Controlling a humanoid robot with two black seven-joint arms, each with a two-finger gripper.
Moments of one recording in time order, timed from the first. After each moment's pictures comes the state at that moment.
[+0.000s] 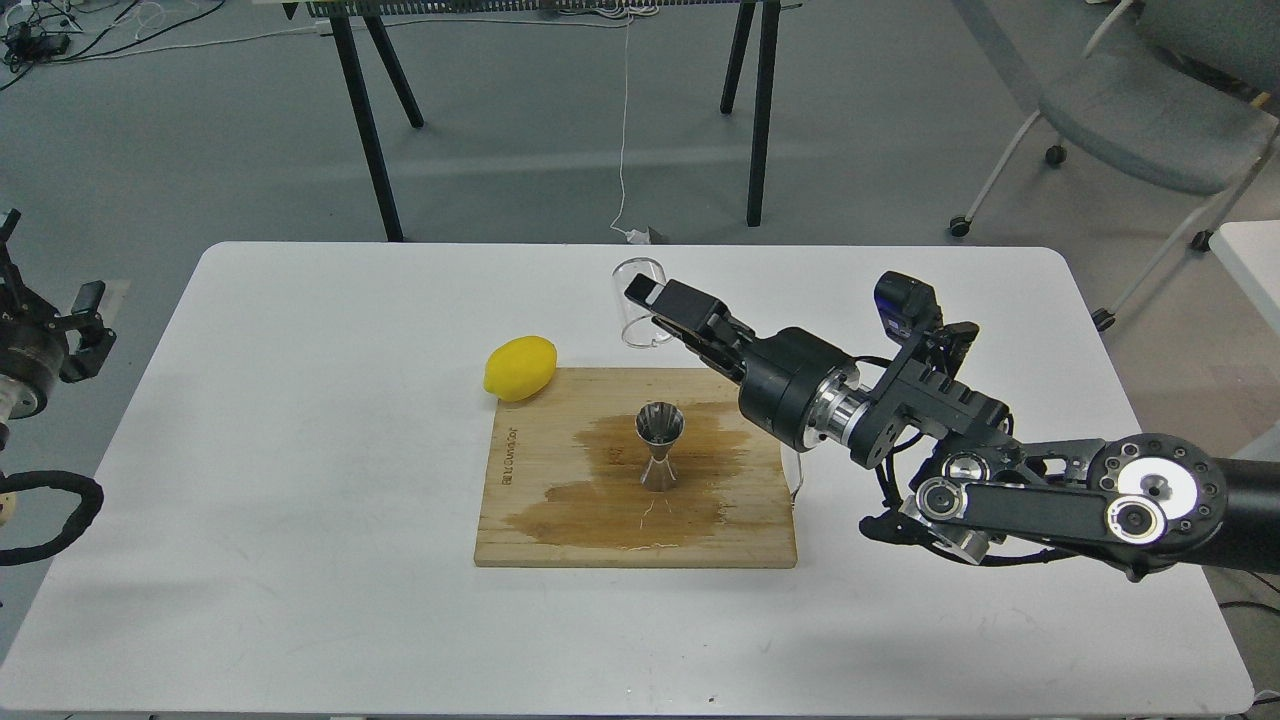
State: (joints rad) left arm -0.70 0.44 -0.45 -0.18 -0.07 -0.49 -0.49; right arm 0.88 -0.56 0.11 1.72 -0.76 -0.49 0.06
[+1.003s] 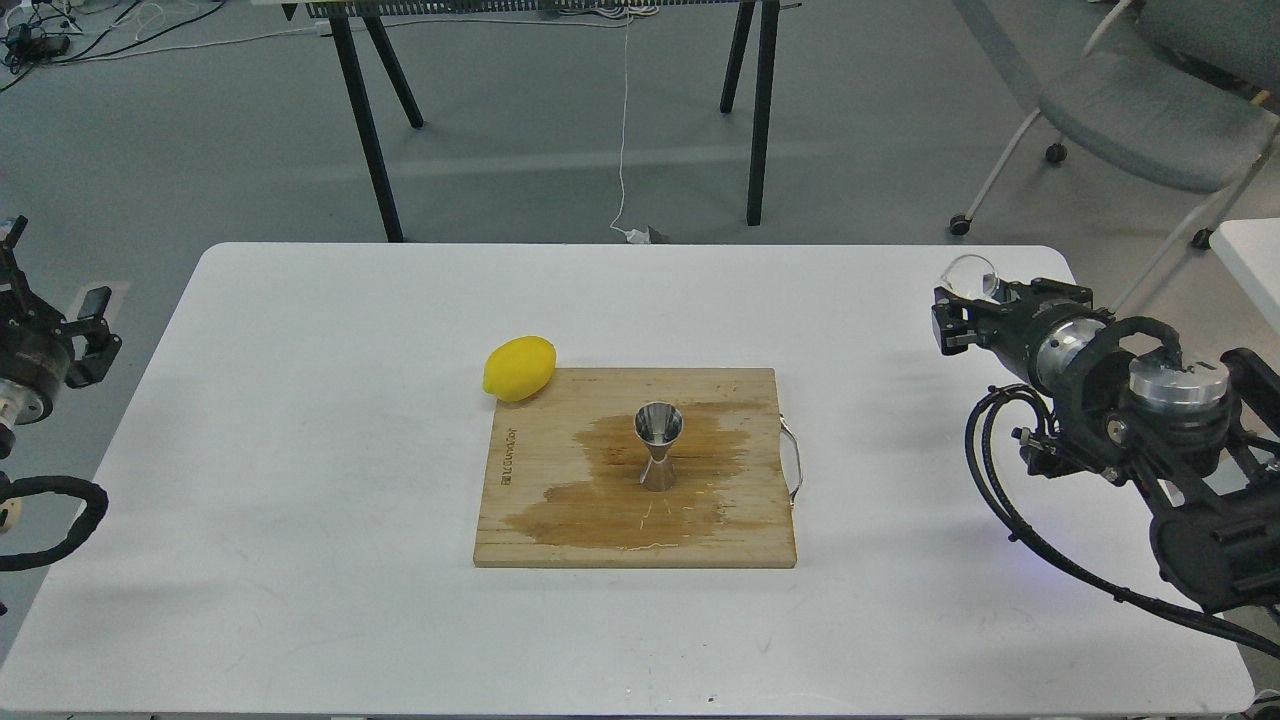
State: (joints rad) left arm -0.70 0.44 -0.46 -0.18 -0.07 -0.49 -0.49; right arm 0.28 -0.42 1.27 1.28 0.69 -0.49 0.06
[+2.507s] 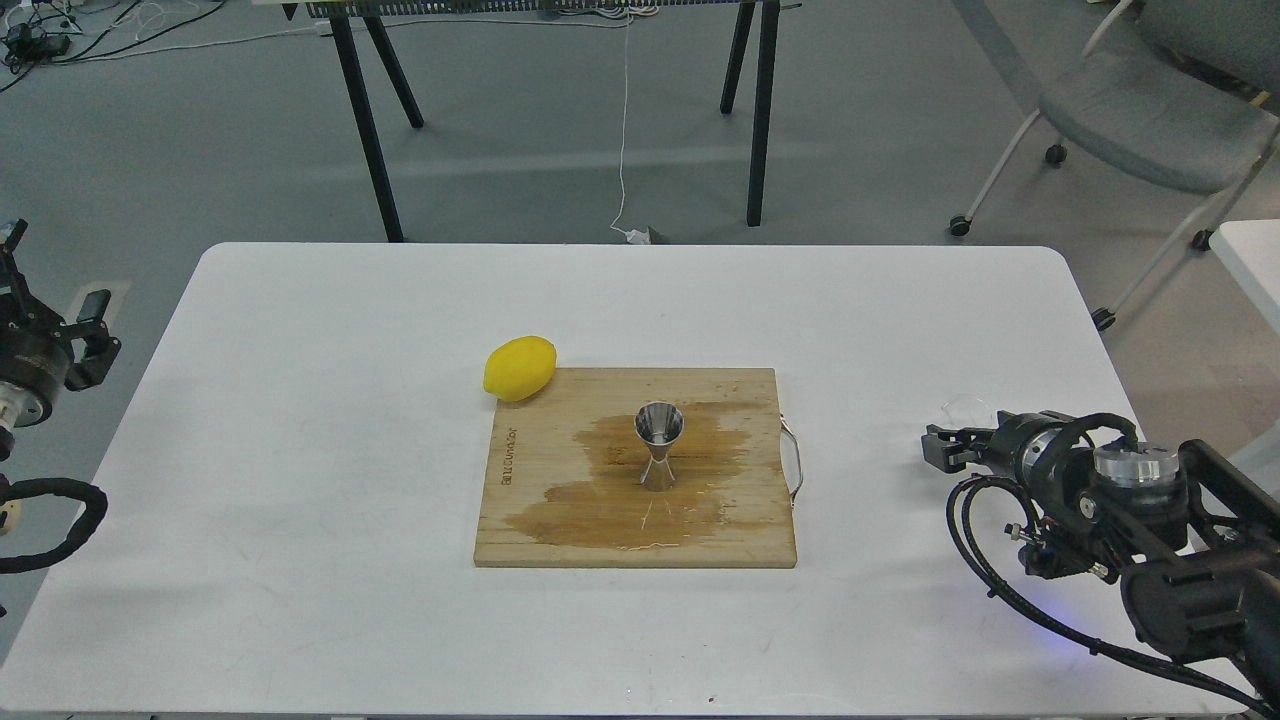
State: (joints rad) left arm -0.69 0.44 -0.45 -0.18 -0.07 -0.49 -0.49; right arm 0.23 -0.37 1.17 1.11 0.68 -0.49 0.03
